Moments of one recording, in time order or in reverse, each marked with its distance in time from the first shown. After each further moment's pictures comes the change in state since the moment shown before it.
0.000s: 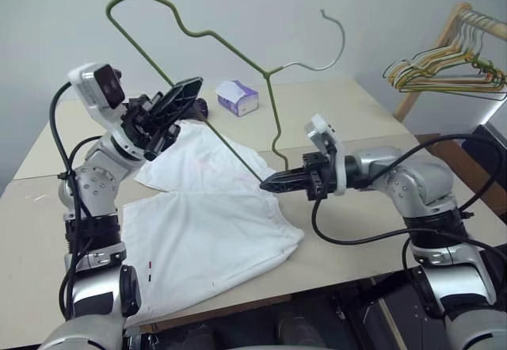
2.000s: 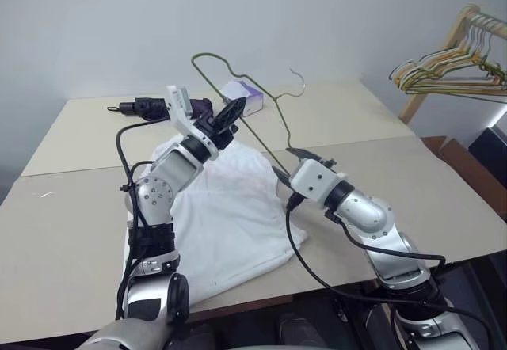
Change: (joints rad) left arm 0.010 -0.307 -0.022 -0.086 0.078 0.059 0.906; right arm 0.426 0.107 0.095 -0.273 -0.899 -0.807 -0.672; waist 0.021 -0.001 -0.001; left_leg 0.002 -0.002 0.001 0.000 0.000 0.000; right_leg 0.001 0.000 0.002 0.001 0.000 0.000
